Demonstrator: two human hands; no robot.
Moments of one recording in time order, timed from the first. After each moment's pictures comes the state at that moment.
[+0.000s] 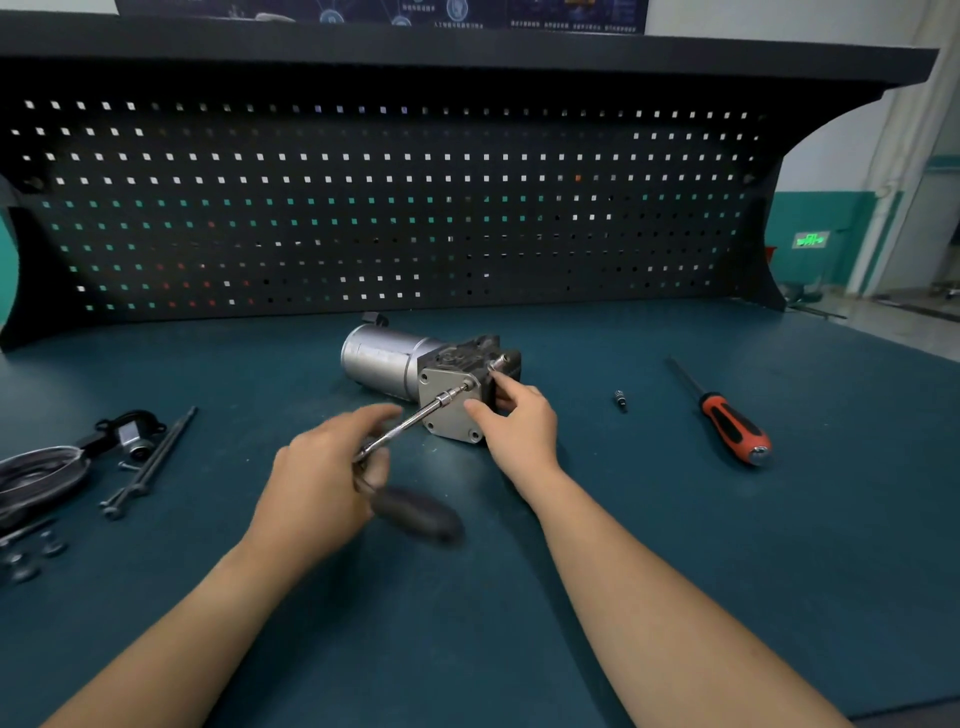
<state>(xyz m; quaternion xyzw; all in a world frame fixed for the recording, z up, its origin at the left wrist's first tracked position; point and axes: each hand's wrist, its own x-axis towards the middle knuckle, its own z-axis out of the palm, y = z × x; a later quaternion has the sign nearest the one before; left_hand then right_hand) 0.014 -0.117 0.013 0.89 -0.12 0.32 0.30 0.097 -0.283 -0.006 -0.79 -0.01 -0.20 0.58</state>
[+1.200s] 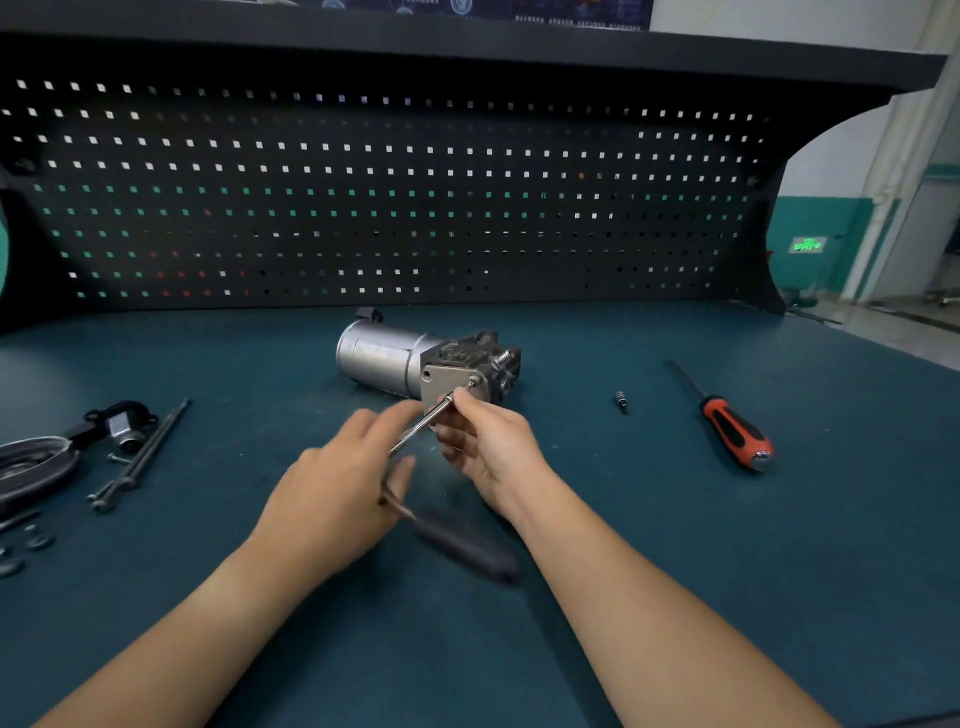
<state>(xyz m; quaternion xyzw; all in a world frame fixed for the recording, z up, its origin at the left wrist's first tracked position) 0.017 -0.121 0.001 0.94 -0.12 0.25 0.20 0.071 -0.261 0.010 -0.53 0.02 0.06 0.84</state>
